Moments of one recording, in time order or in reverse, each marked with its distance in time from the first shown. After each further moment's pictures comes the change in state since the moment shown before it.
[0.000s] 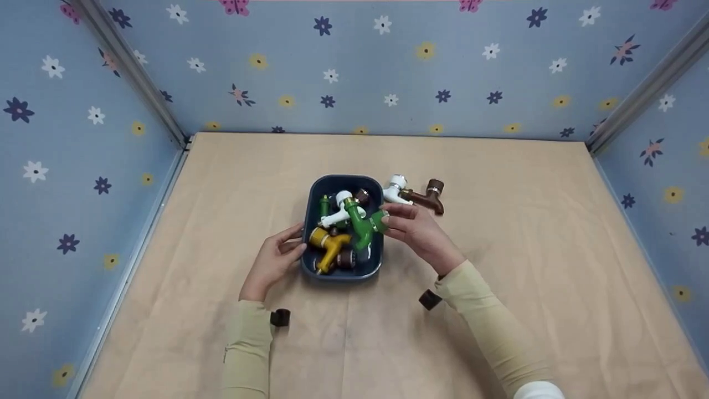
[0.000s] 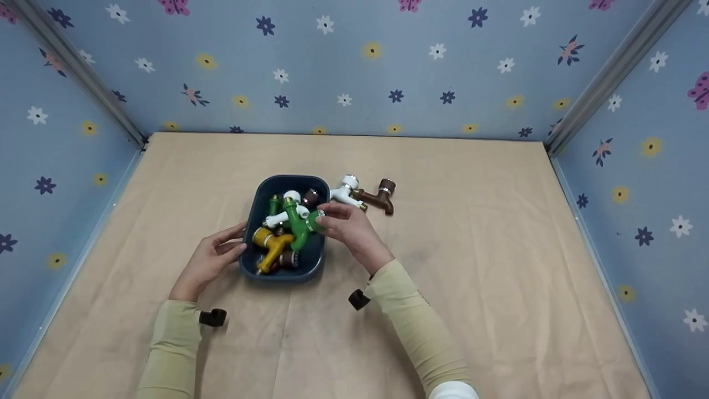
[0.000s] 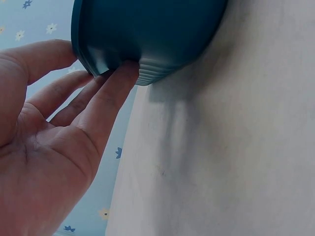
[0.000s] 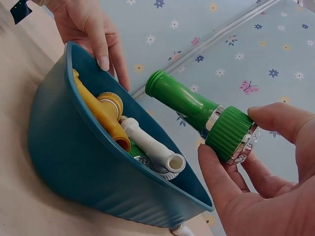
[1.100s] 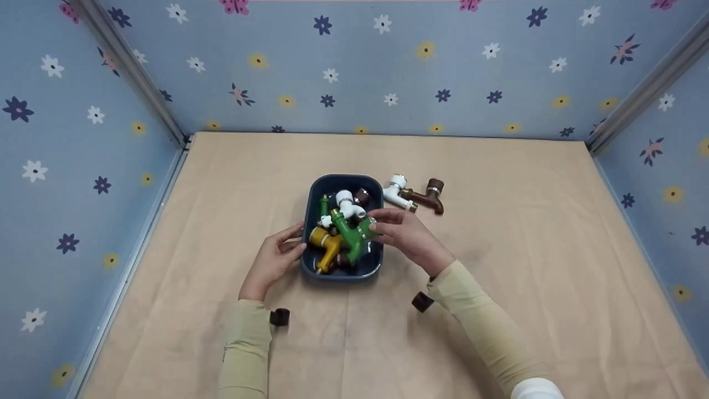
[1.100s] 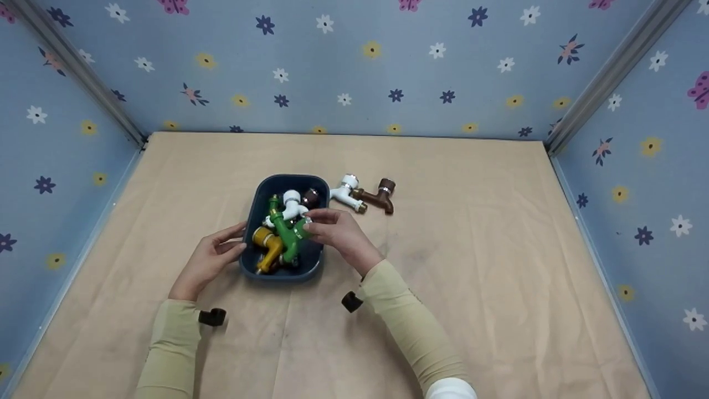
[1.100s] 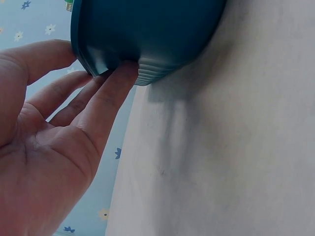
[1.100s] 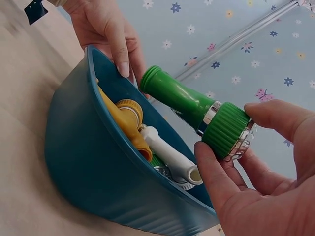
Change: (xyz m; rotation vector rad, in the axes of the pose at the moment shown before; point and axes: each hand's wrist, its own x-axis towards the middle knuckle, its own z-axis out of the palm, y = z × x) left_hand 0.001 -0.001 0.000 -0.035 -0.013 0.026; right_hand 0.003 0.012 0.016 -0.061 -0.056 0.012
